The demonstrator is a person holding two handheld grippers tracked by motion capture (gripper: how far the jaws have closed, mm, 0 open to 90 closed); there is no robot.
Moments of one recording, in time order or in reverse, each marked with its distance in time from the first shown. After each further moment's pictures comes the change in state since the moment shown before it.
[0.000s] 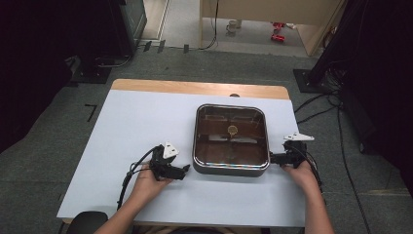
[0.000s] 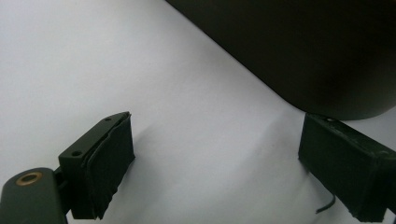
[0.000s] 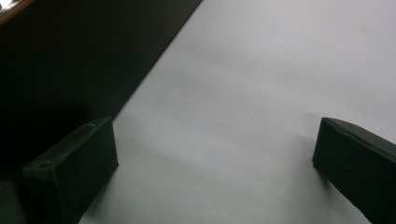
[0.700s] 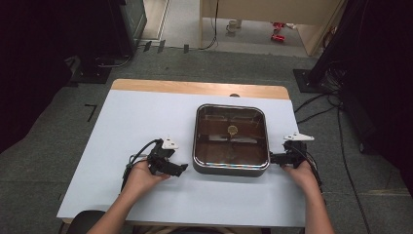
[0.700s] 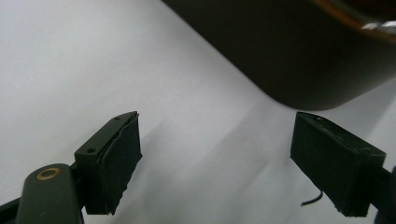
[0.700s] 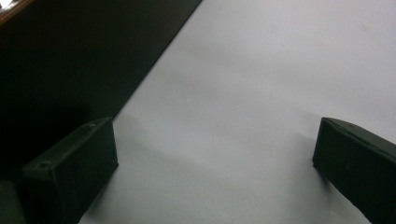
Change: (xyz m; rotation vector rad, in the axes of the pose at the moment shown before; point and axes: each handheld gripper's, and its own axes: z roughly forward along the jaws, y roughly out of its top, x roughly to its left) left arm 0.014 0.020 -0.012 0.115 -0.118 -0.002; right arm 0.000 0.000 0.000 0.001 0.000 0.001
